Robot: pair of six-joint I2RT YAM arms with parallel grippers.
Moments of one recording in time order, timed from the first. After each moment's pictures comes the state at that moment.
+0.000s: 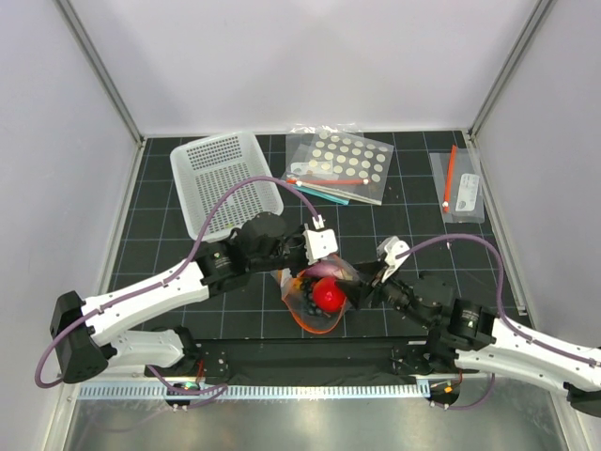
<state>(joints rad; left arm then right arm) -1.02 1.18 0.99 -0.19 0.20 0.36 1.15 0.45 0.44 -0.14 0.31 0.24</state>
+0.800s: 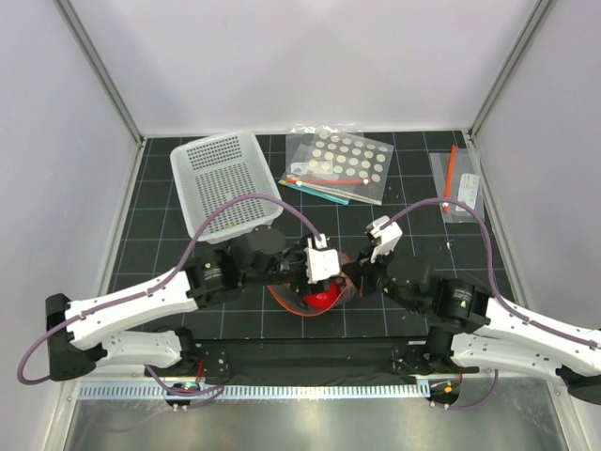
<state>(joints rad) -1.15 1.15 1.06 -0.29 0.14 0.38 1.15 0.69 0.71 -0.39 0.41 0.45</state>
